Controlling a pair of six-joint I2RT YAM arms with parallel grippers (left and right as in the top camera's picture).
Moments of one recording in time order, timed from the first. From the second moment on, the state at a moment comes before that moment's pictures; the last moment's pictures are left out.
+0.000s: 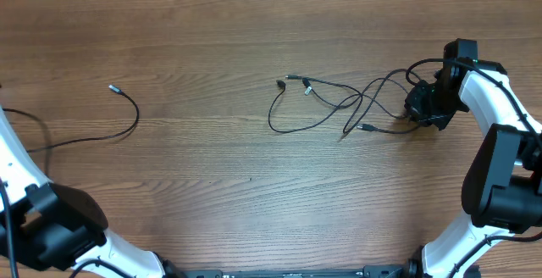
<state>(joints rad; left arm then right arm) 0.60 1.88 2.01 -1.13 -0.62 -0.74 -0.20 1.93 1.34 -0.89 -0.20 0.49</state>
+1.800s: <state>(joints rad) -0.63 2.13 2.00 -0.94 0.36 -0.23 -0.35 1.89 1.67 -1.12 -0.52 0.43</state>
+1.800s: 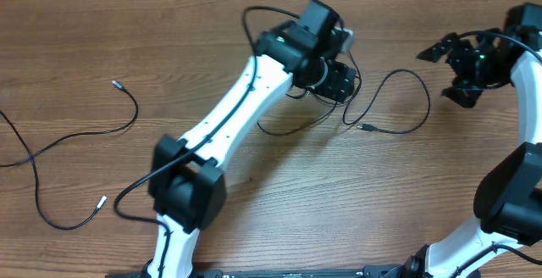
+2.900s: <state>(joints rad) -0.71 2.30 2.27 -0.68 0.55 -0.51 -0.35 1.89 1.67 -1.15 -0.45 0.34</state>
